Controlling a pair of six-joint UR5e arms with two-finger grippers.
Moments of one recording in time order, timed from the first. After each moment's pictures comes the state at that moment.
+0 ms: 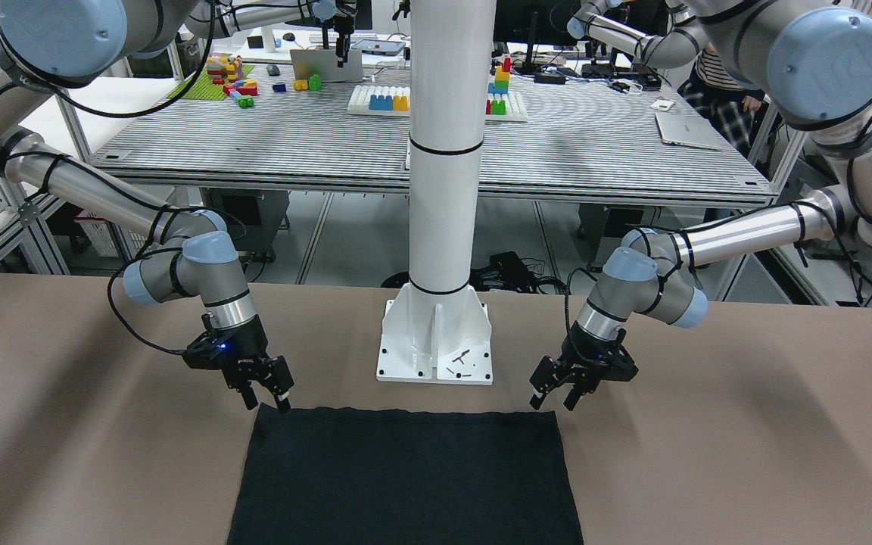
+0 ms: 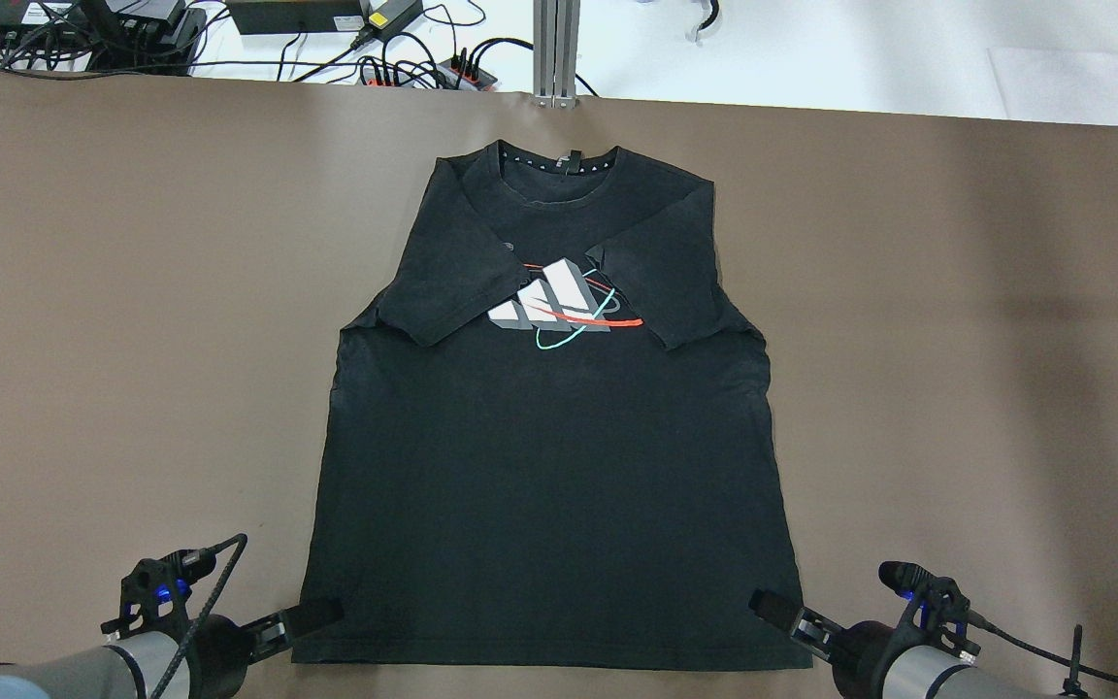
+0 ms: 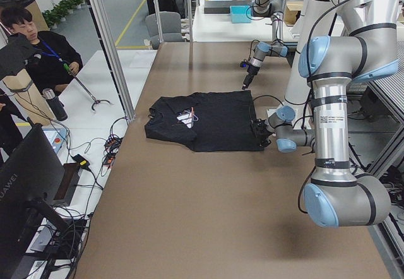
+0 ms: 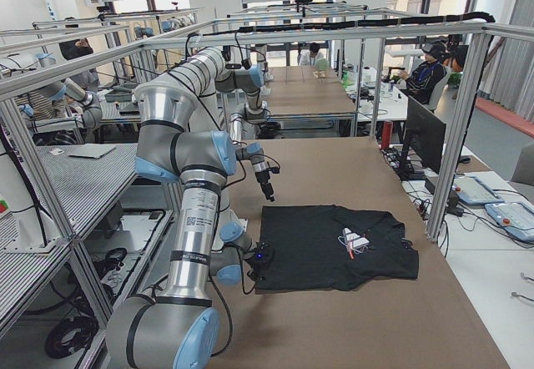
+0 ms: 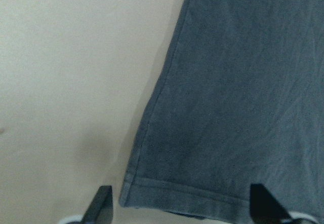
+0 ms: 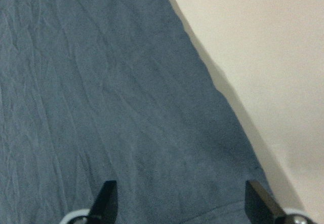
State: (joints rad) left arm -0.06 -1.51 -2.07 -2.29 -1.28 -1.91; right arm 0.11 -1.78 2.10 -0.78 1.27 1.93
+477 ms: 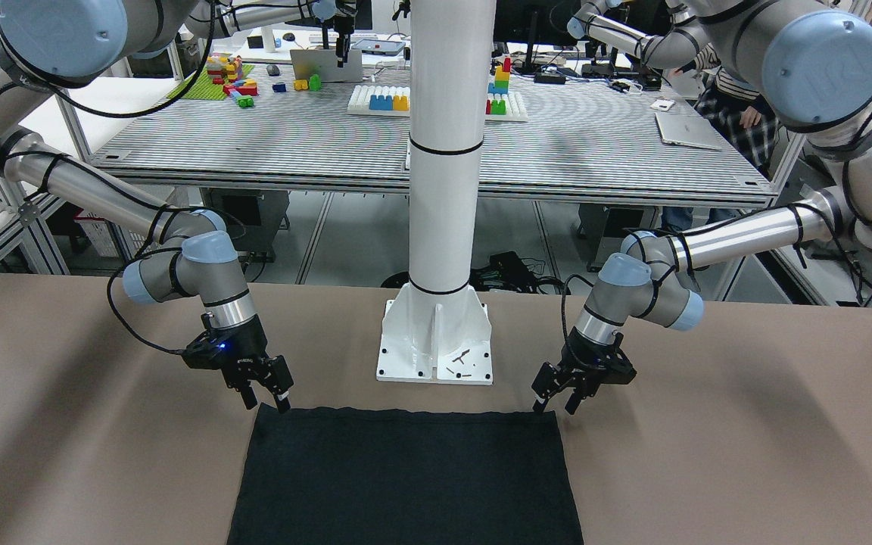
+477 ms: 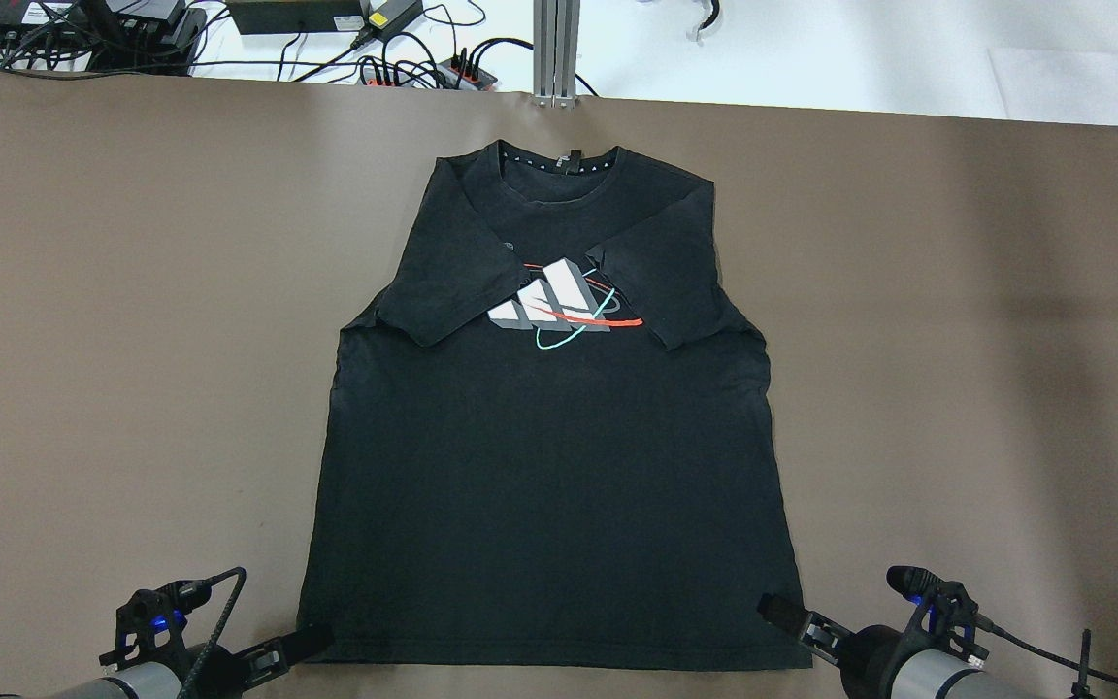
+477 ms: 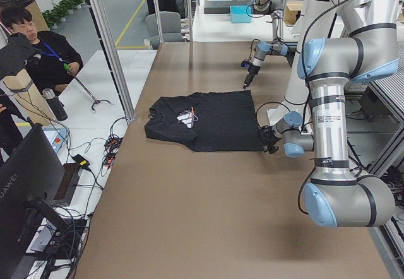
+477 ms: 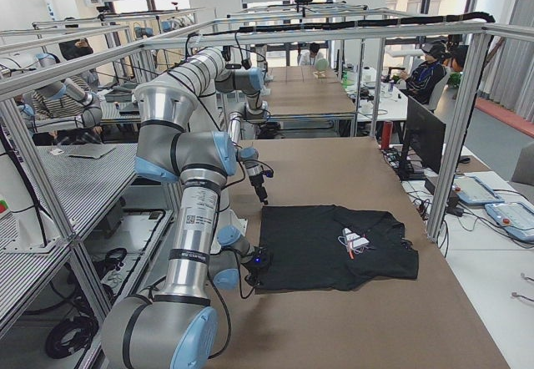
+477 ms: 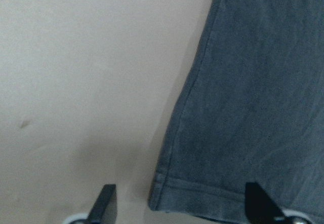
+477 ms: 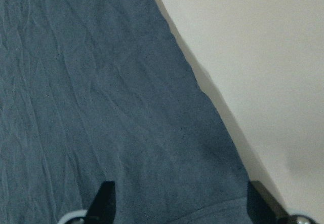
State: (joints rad) left arm -0.02 -1.51 -2.03 -2.29 -1.24 -1.93; right arm 0.11 -1.78 2.10 -0.78 1.26 1.93
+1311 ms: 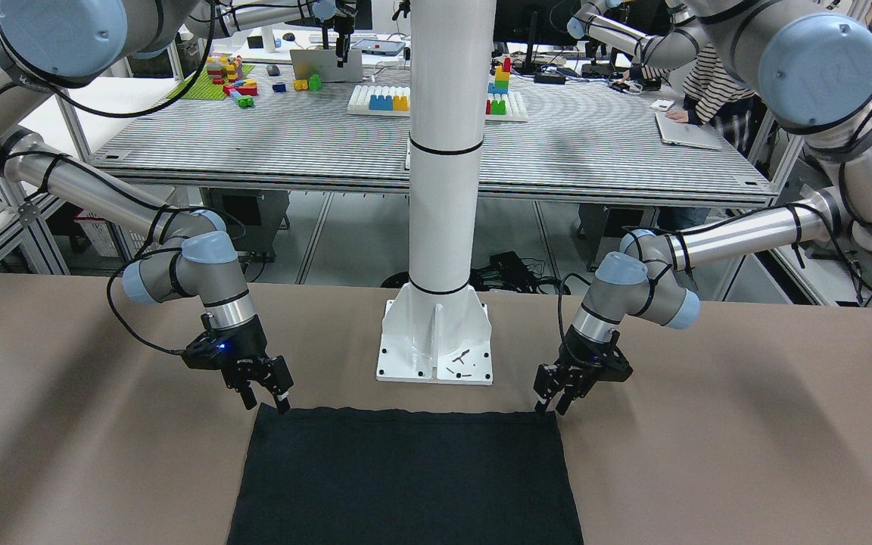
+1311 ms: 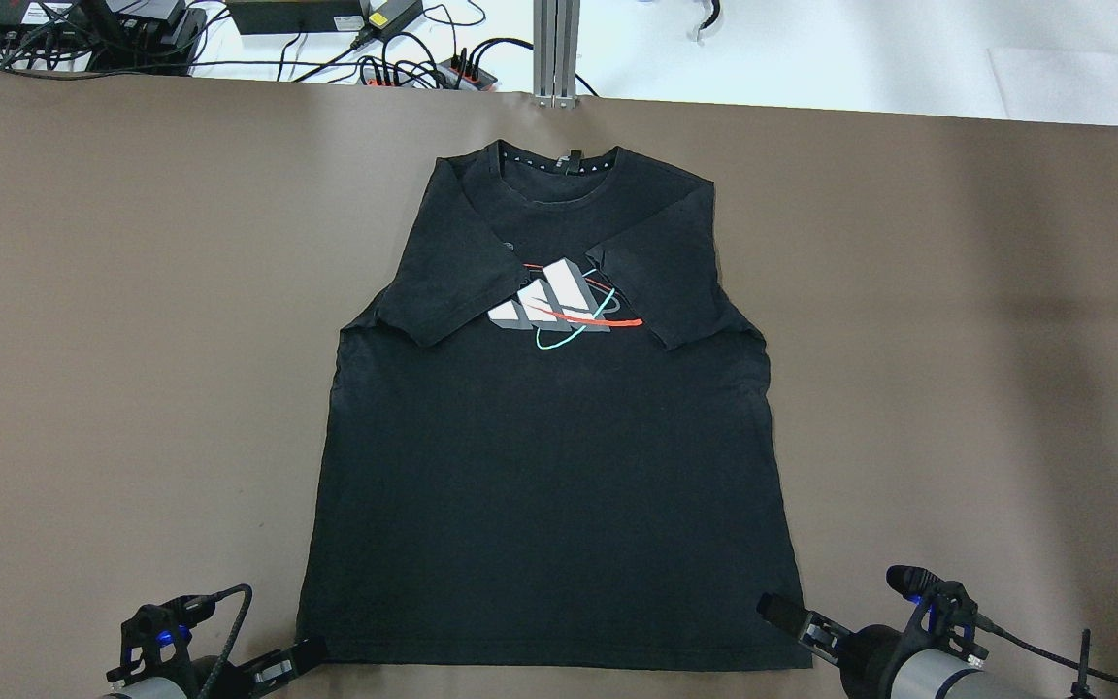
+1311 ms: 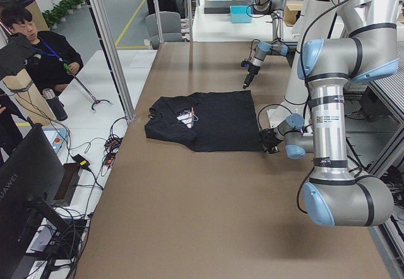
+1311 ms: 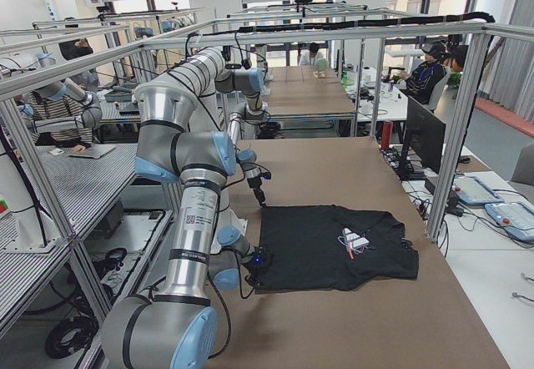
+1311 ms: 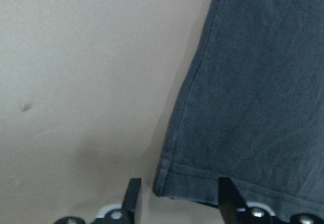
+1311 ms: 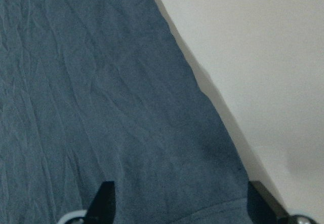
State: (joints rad) left arm 0.00 -1.51 -2.02 -2.29 -1.22 -1.94; right arm 0.11 -1.78 2.09 -0.78 1.26 1.93
